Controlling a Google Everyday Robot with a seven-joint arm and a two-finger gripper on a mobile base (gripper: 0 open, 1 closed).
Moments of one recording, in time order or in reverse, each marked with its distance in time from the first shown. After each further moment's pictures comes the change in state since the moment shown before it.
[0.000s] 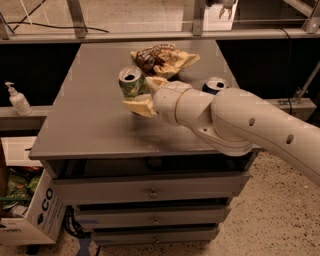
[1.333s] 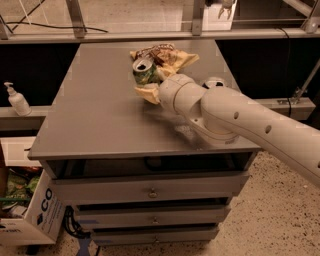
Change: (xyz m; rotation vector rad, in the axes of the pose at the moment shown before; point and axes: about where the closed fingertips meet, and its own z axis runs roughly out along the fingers) arm 0.029 -0.073 0.027 0.216 0.031 -0.023
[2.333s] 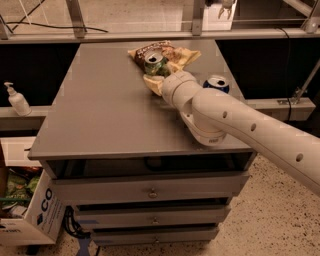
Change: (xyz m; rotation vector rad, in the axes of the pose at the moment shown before) arm 0.020 -0.047 0.025 0.201 0.013 0.077
